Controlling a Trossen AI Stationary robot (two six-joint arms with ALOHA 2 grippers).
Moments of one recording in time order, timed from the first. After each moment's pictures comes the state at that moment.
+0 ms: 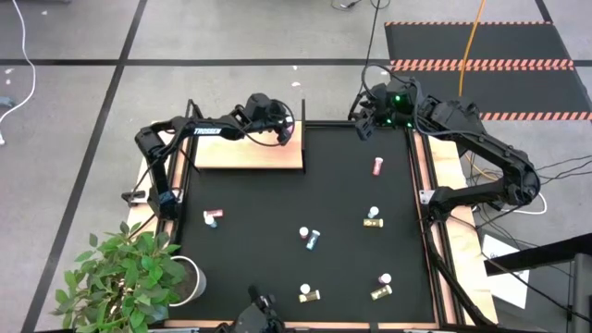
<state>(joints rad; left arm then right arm) 0.70 1.88 1.11 0.24 0.12 0.14 -0.62 1.21 1.26 -0.63 0.06 0.08</state>
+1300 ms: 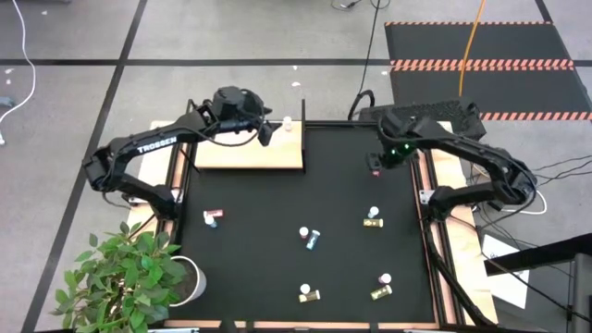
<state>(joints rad) 0.59 1.38 1.11 -0.18 0.11 -0.09 -0.69 1.22 0.89 -1.04 -0.18 0.59</state>
